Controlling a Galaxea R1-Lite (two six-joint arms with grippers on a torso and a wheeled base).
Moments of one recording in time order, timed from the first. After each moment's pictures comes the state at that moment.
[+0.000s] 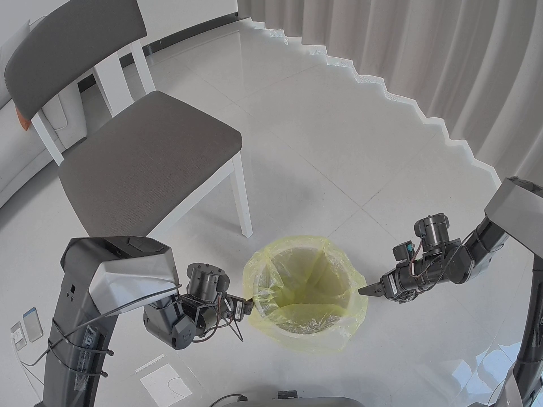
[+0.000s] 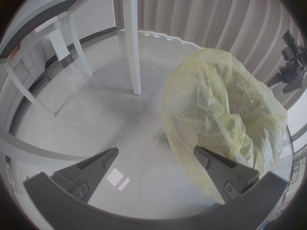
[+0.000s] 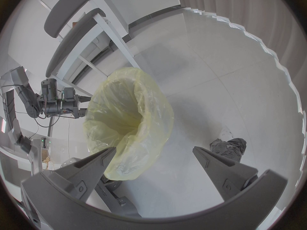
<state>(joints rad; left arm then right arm) -0.47 2.53 -0.89 -0.99 0.12 -0.06 0.18 2.24 -0.91 -0.44 0.37 -0.16</state>
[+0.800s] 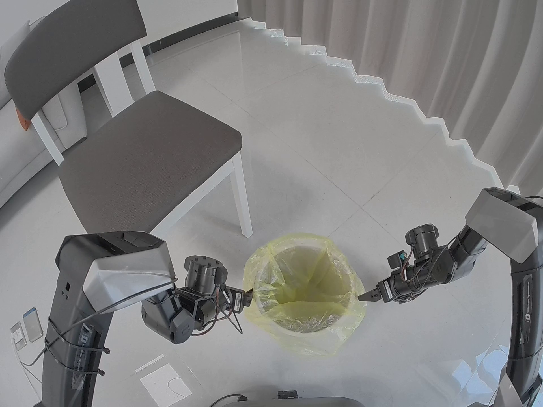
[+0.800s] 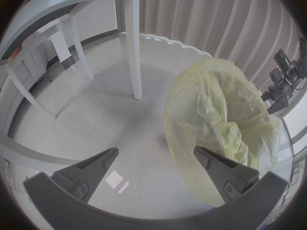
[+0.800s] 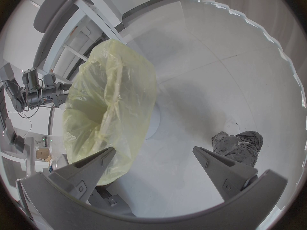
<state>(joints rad) -0.45 2.50 -0.92 -0.99 0.12 -0.06 0.14 2.42 -1.07 -0.37 0.37 -0.19</state>
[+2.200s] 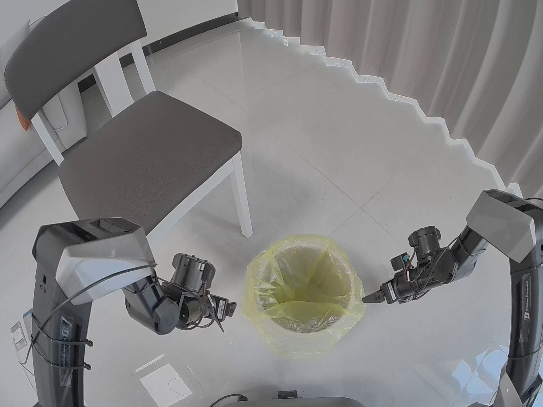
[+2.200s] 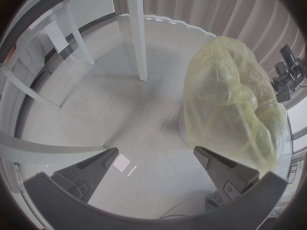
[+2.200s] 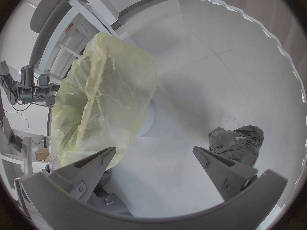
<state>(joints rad) -0.41 2.41 -0.88 -0.71 0.12 -0.05 0.11 2.45 -1.08 -0.36 0.37 -0.21</state>
